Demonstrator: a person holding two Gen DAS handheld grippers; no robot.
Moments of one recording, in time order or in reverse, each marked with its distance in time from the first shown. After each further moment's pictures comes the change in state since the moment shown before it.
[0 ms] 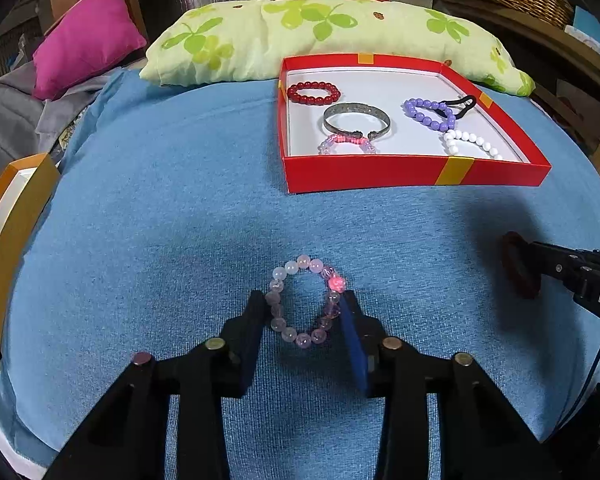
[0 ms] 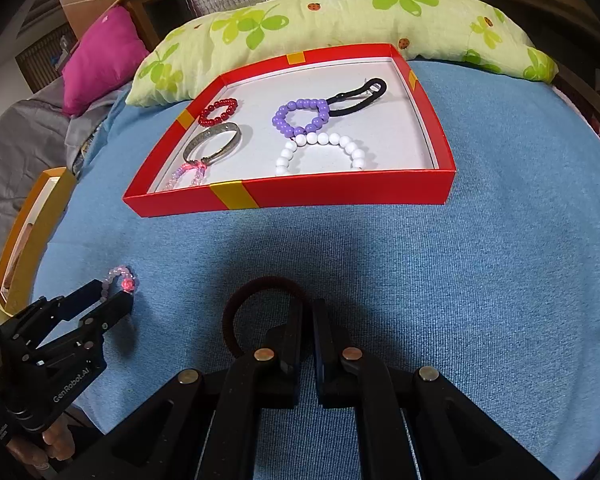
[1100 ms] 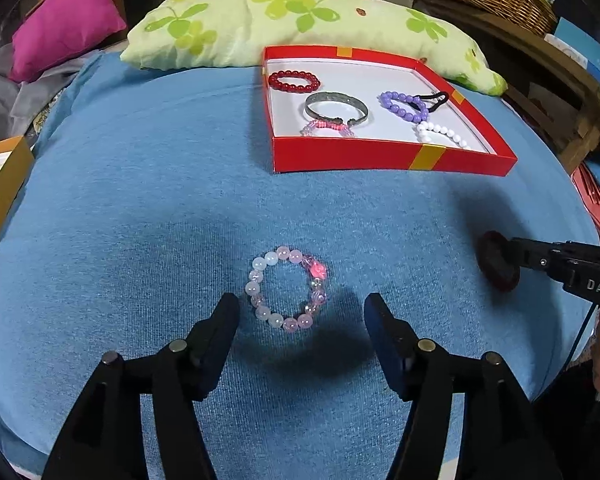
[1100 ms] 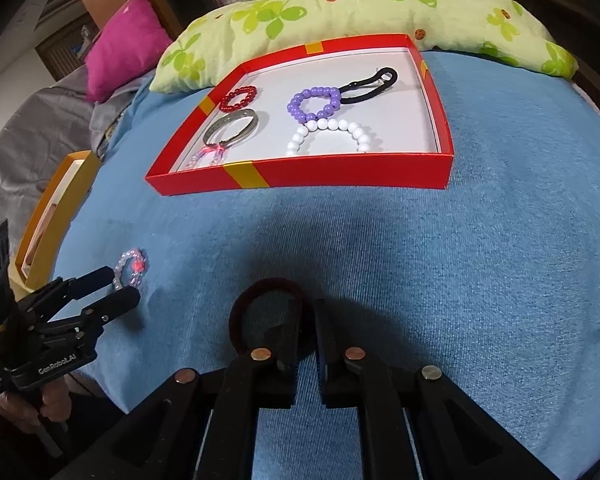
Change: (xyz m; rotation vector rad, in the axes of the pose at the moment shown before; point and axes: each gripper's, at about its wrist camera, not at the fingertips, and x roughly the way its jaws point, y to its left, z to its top) left arm -0.009 0.015 -0.008 -0.005 0.041 -0.146; right arm -0.011 -0.014 -0.009 -0.044 0.046 0.103
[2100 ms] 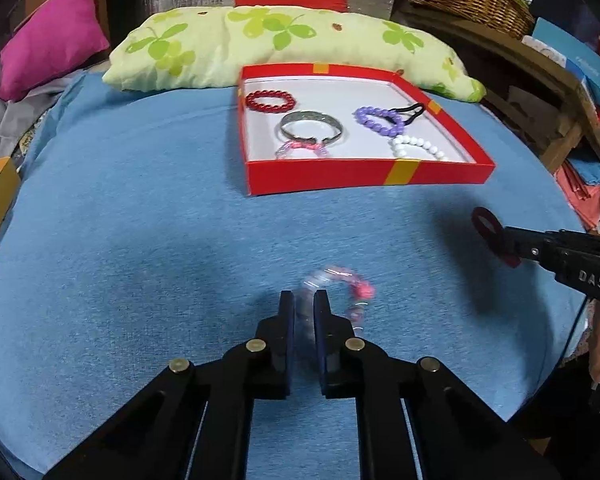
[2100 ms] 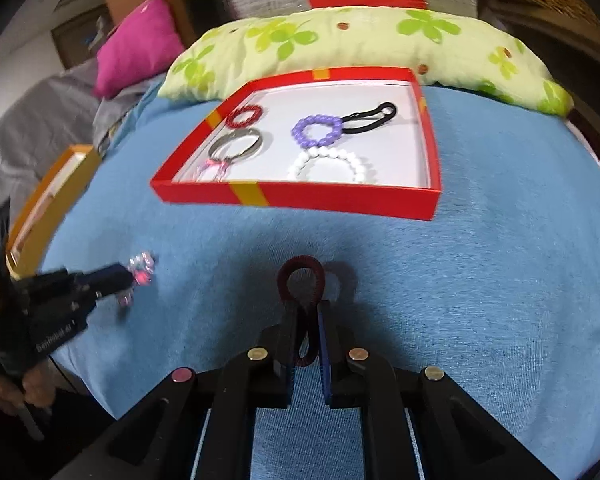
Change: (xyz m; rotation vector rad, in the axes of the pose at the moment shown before) left arm -0.005 -0.011 0.004 0.041 -0.068 -0.063; right arm -0.016 0.004 -0.001 -0.057 -0.091 -0.056
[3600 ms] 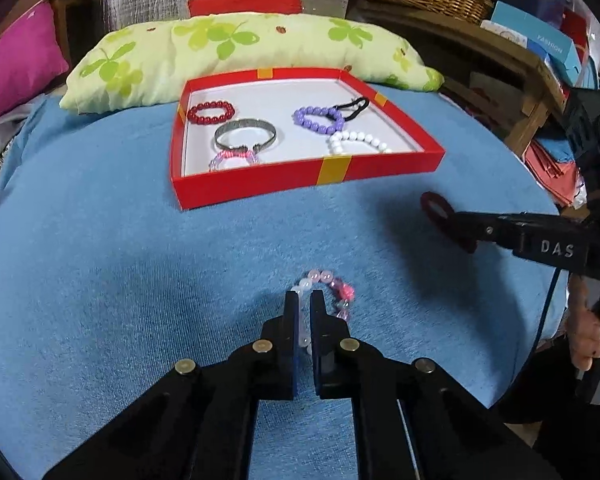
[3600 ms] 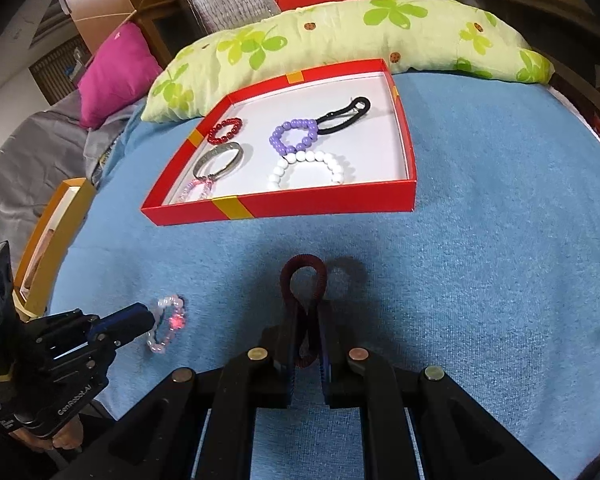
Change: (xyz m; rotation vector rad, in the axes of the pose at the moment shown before) left arm -0.004 -0.033 0.000 0.096 -0.021 -0.084; right arm -0.002 -0.011 0.003 0.105 -0.002 0.017
